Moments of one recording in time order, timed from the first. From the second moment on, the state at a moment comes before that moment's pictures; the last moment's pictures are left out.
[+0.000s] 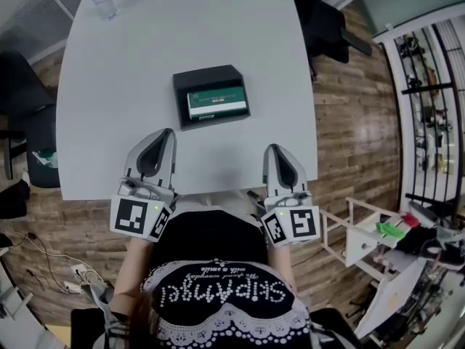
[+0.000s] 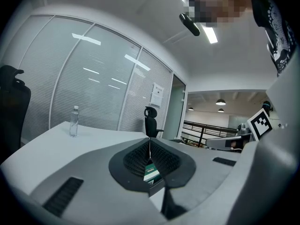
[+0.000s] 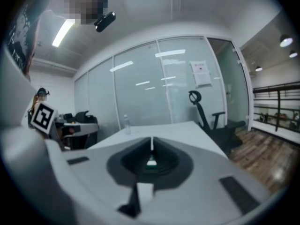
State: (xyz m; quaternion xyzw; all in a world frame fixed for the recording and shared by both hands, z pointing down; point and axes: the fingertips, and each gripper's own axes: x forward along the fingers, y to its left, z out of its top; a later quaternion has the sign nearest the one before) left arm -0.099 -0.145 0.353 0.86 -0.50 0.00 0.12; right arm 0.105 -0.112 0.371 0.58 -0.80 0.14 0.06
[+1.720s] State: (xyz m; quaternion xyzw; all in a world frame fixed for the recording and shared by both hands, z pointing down) left arm -0.065 -0.186 0.351 0.89 -0.45 0.09 0.07; right arm 0.136 -0.147 0.371 0.56 -0.81 0.15 0.05
